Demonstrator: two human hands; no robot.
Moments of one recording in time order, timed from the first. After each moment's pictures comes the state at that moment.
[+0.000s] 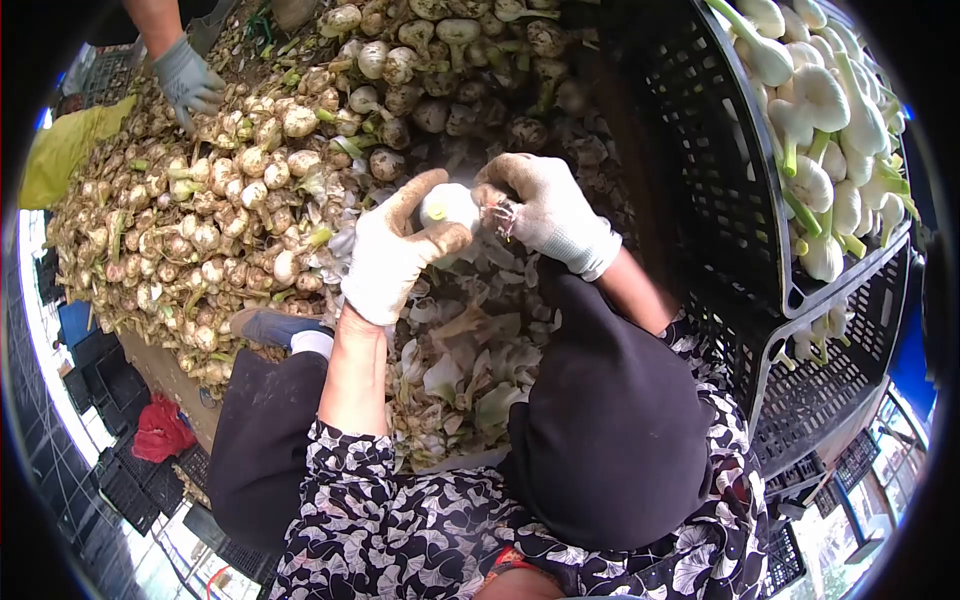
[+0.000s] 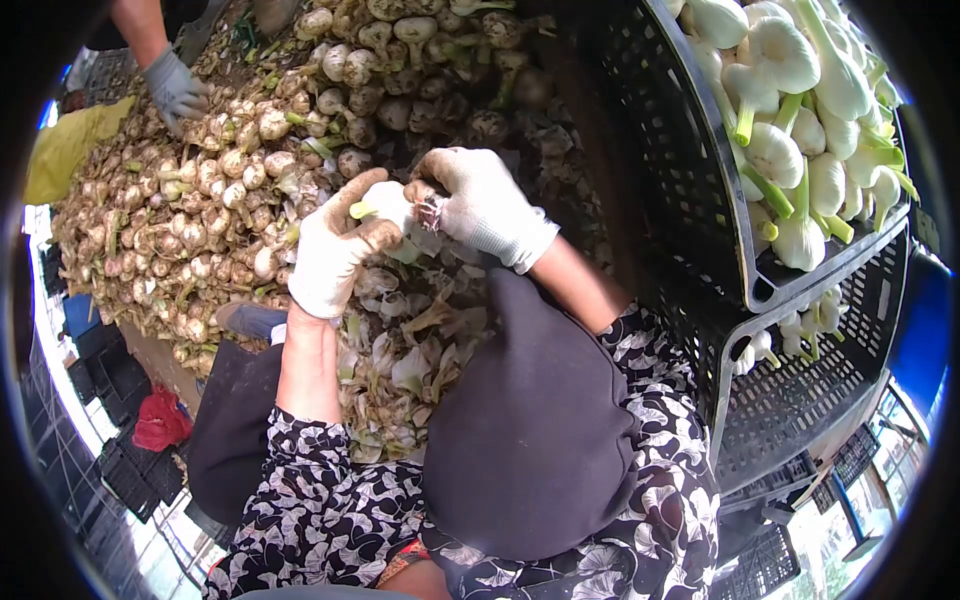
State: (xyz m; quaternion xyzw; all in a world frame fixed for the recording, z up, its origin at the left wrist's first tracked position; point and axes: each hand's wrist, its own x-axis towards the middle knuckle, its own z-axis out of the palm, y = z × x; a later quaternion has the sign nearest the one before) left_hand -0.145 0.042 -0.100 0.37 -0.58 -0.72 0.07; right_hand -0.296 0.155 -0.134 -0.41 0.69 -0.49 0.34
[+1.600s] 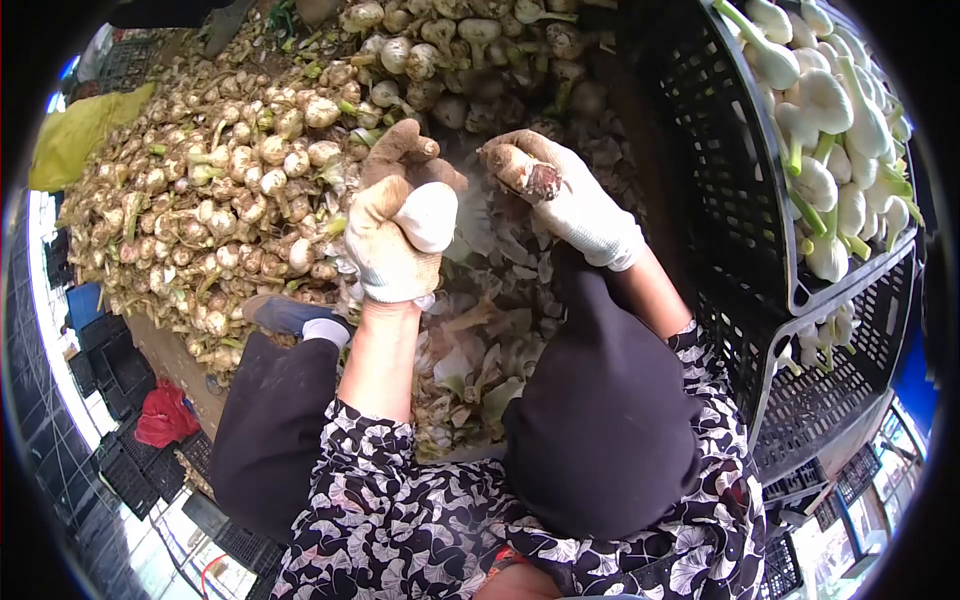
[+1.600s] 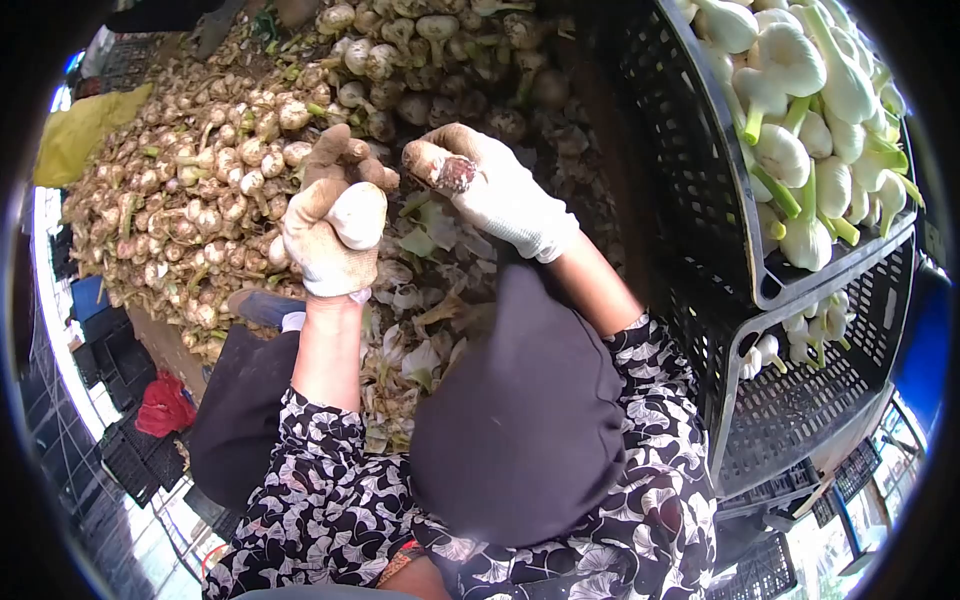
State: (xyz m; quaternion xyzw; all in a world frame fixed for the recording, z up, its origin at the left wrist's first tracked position) left_hand -0.155 0.041 -0.106 0.19 -0.33 -0.86 0.33; right_hand -0.298 0.155 -0.114 -0.29 0.59 -0.56 0.50
